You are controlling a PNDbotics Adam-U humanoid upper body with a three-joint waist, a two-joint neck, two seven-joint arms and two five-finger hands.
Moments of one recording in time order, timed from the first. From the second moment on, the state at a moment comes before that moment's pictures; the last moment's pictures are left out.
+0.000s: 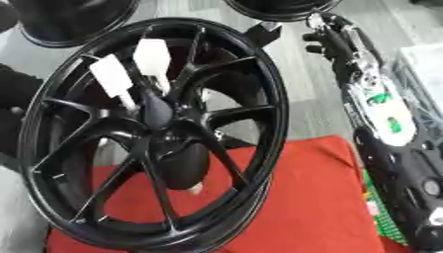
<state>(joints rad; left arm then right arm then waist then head) -1.10 0.93 -0.61 -1.99 0.25 0.69 -0.28 -0.40 -0.52 -0.10 -1.61 -0.31 0.24 -0.16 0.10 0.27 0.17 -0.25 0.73</state>
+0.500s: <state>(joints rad) -1.14 0.86 -0.67 -1.93 0.19 0.76 -0.36 -0.40 -0.52 -0.10 -1.61 -0.31 0.24 -0.16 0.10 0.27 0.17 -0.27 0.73</state>
